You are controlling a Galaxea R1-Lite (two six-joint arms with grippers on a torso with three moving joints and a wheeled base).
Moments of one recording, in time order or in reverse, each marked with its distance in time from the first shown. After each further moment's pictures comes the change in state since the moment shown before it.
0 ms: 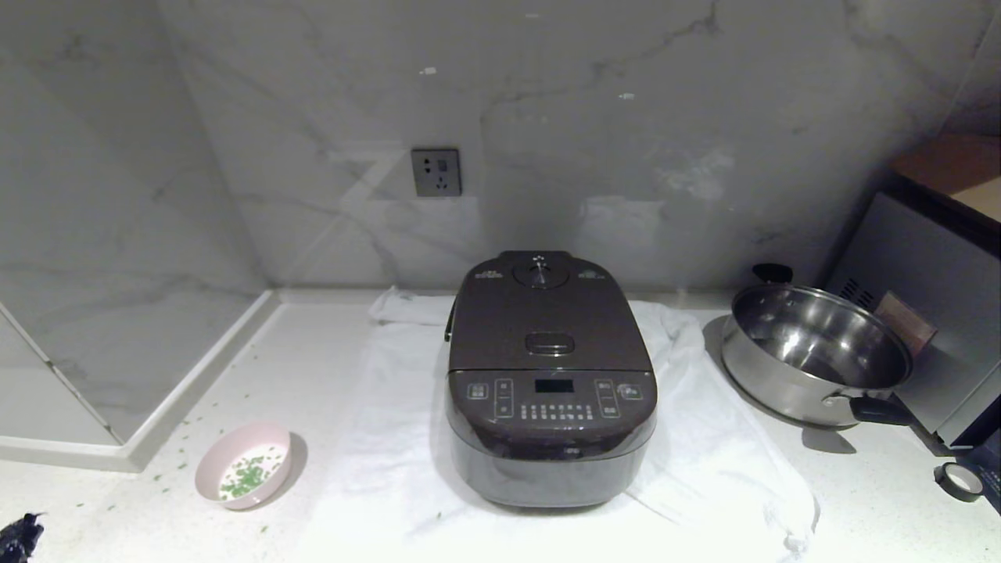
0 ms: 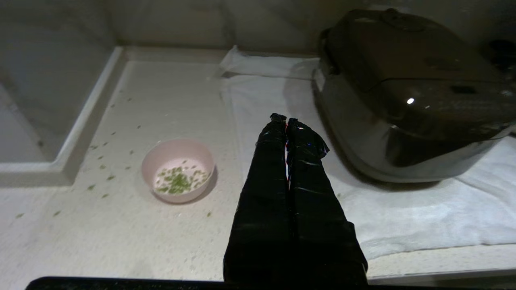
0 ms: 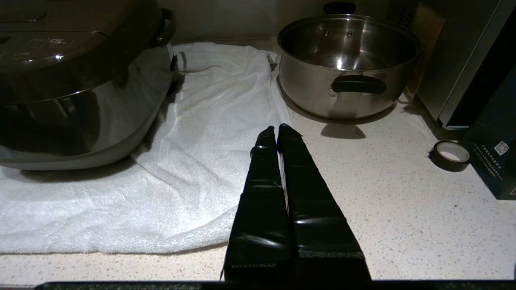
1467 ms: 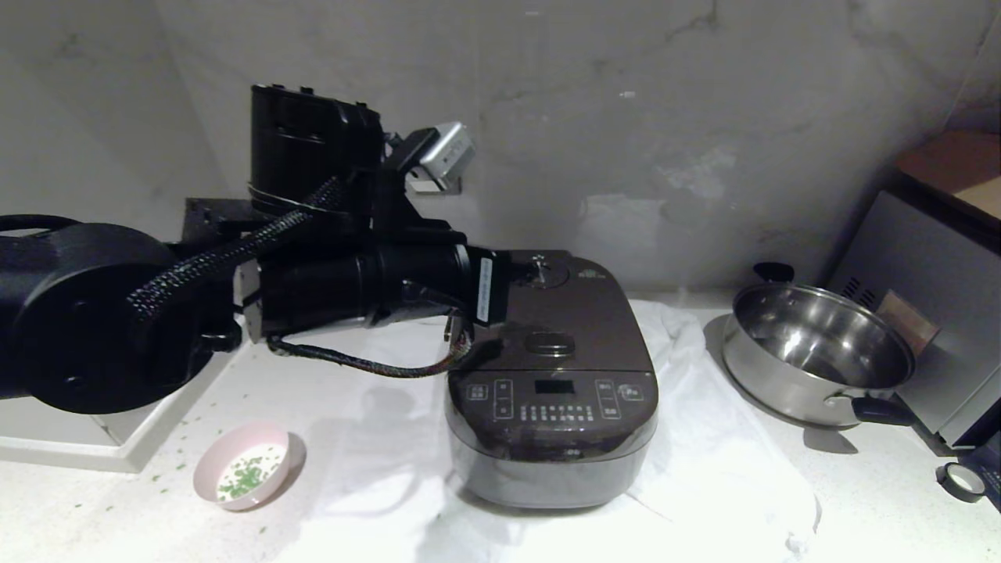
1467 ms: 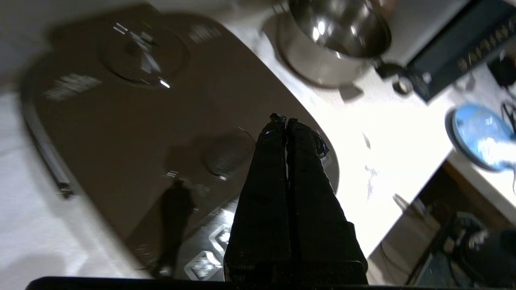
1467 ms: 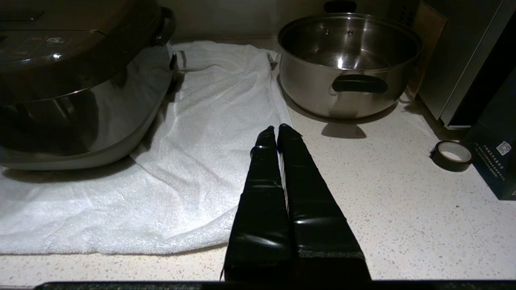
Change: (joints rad) left arm -0.732 1.334 -0.924 -0.169 0.036 -0.077; right arm 0.000 0.000 0.000 0.000 0.000 0.000
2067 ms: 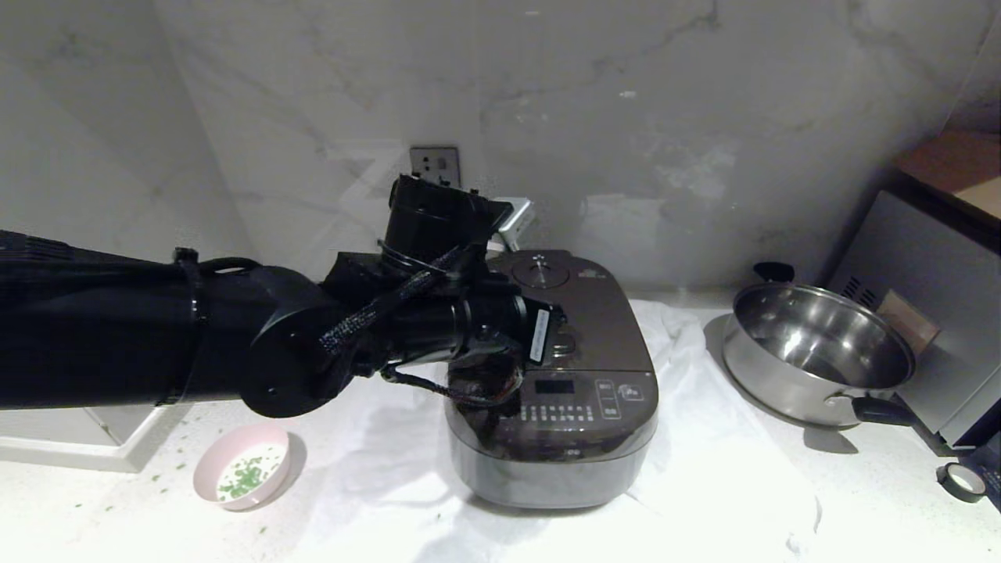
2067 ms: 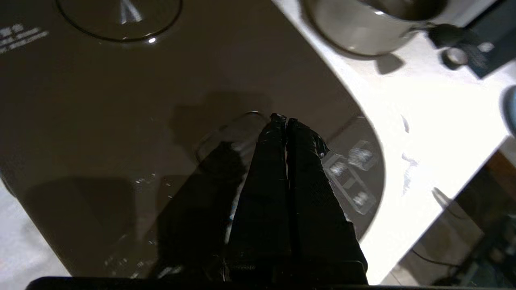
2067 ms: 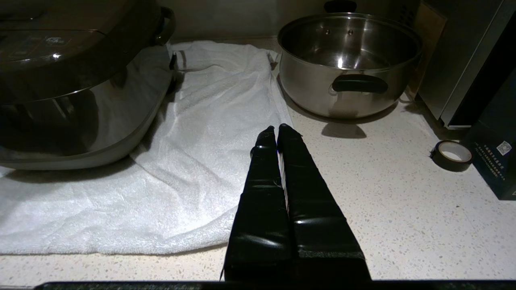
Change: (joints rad) left arm -0.044 0.189 -0.051 -0.020 0.091 0.002; right arm 0.000 0.000 0.000 0.000 0.000 0.000
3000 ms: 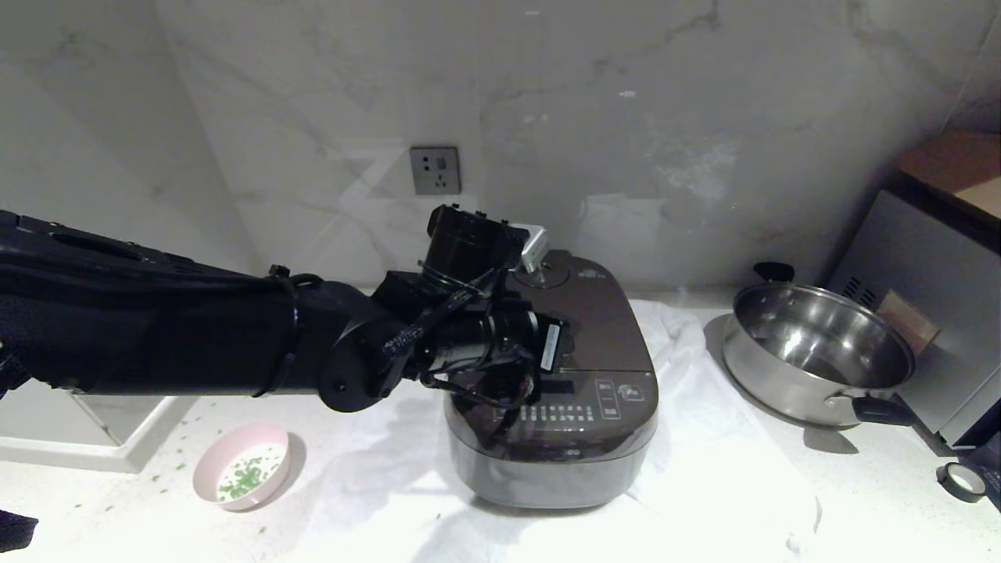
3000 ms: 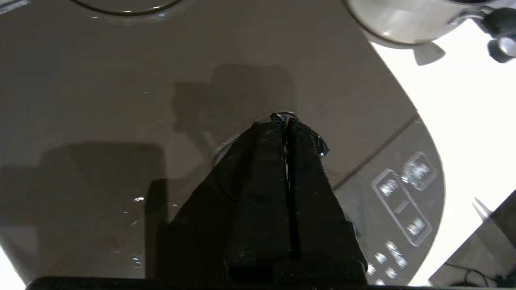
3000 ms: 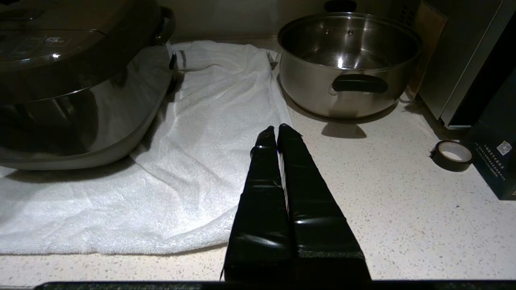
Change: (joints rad) left arm 0.003 0.105 -0.047 0.000 0.049 0.002; right arm 0.000 0.000 0.000 0.000 0.000 0.000
